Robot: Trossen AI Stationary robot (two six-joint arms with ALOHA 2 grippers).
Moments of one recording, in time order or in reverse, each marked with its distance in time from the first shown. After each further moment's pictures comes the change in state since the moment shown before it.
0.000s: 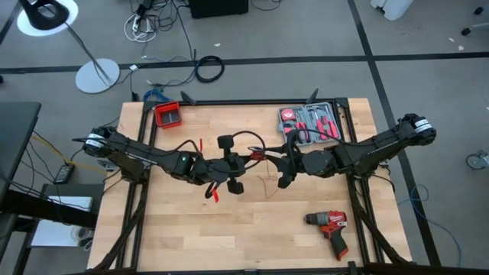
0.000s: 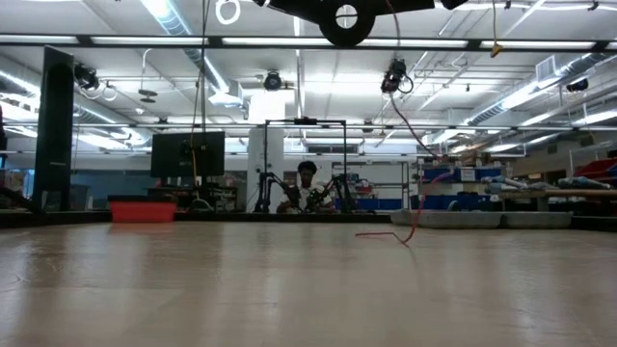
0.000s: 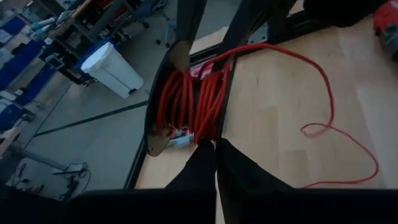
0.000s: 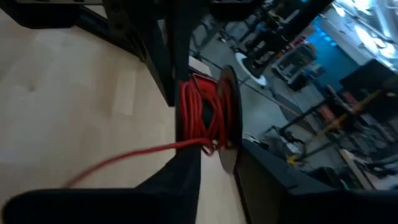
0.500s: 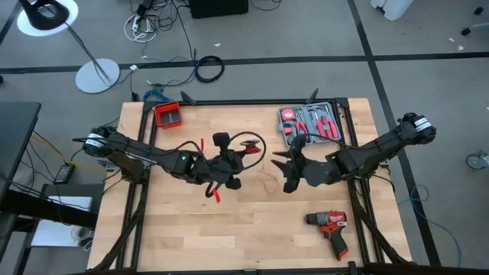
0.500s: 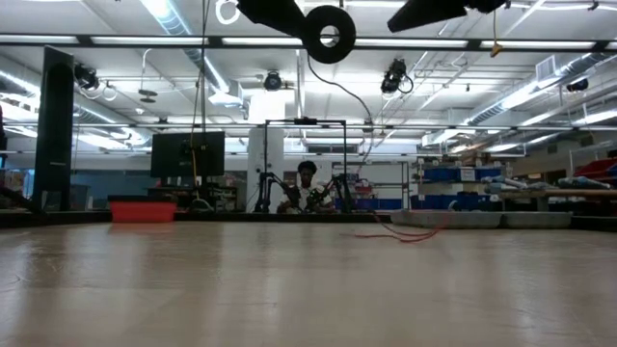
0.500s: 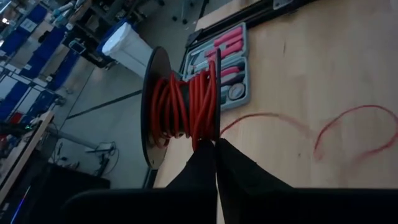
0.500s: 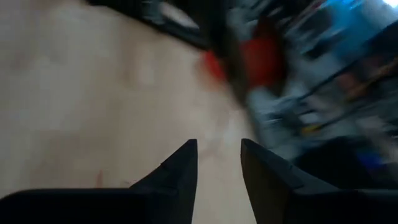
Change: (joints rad) left arm 0.002 -0.001 0.001 -0.110 -0.089 -0.002; right arm 0.067 -0.012 -0.001 -0.225 0.040 0.262
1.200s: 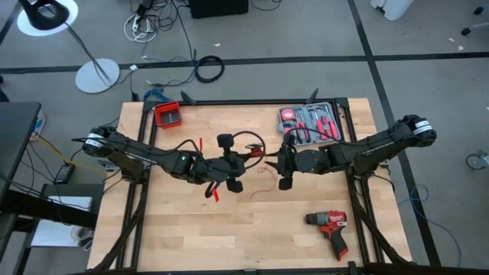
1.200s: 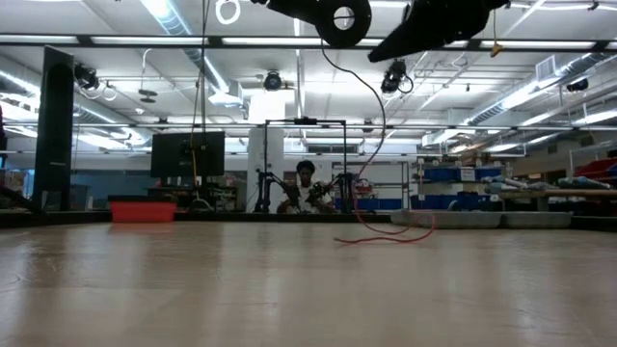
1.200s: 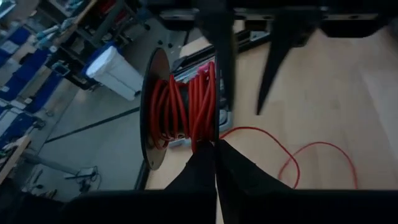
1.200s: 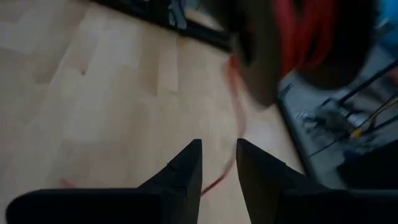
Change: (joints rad) left arm -0.007 -0.001 0.000 0.097 0.097 0.058; right arm -0.156 0.019 -0.091 0.195 -0.245 -0.051
